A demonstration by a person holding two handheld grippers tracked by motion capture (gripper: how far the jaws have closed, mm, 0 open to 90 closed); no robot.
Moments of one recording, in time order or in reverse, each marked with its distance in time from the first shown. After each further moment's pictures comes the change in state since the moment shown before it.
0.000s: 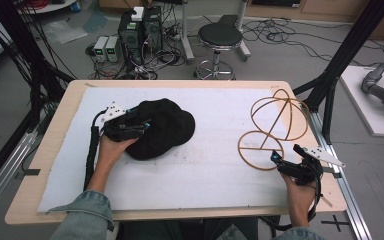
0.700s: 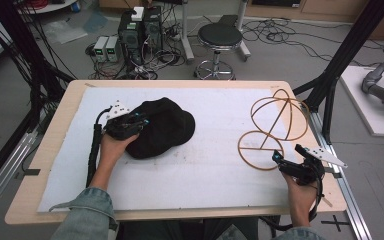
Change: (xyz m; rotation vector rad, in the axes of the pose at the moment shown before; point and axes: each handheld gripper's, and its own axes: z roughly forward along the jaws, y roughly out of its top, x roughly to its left) left arm -0.008 0.012 0.001 0.057 0.005 -0.003; right arm -0.003 0.000 -0.002 -0.007 -0.008 0.011
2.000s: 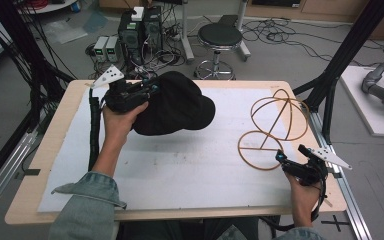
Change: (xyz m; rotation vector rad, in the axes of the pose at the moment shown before) left arm -0.038 0.115 -0.023 -0.280 -0.157 -0.077; right arm -0.007 -0.001 -0.005 -0.022 -0.009 0.018
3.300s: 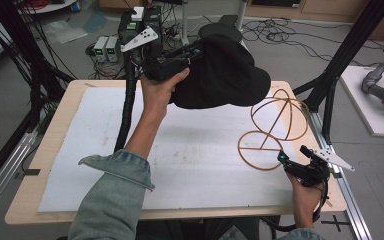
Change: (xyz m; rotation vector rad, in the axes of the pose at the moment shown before) left arm -0.058 0.071 0.077 -0.176 -0.232 -0.067; right arm -0.003 -0.001 -0.004 -0.010 -0.003 0.020
